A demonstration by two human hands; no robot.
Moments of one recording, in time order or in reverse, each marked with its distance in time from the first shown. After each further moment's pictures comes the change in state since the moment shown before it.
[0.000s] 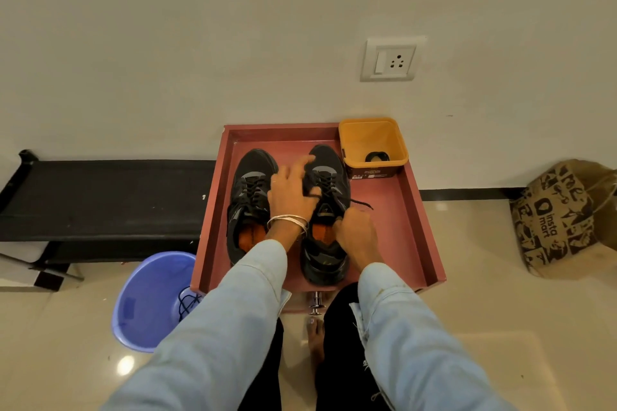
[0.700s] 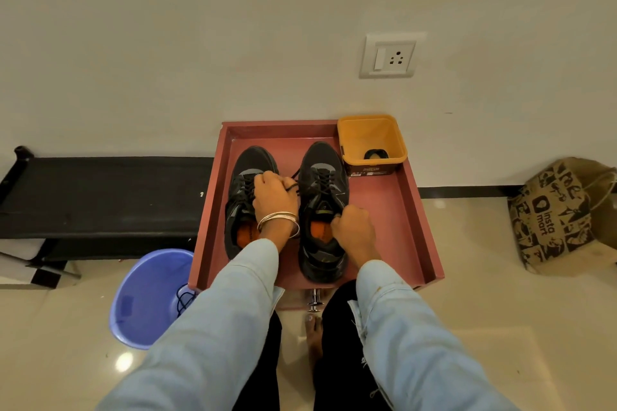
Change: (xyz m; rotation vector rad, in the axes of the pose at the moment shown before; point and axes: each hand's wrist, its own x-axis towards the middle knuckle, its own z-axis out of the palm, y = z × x) left_hand -0.001 -0.011 -0.005 0.078 0.107 -0.317; right_hand 0.001 -0.001 0.002 0.014 0.006 0.025
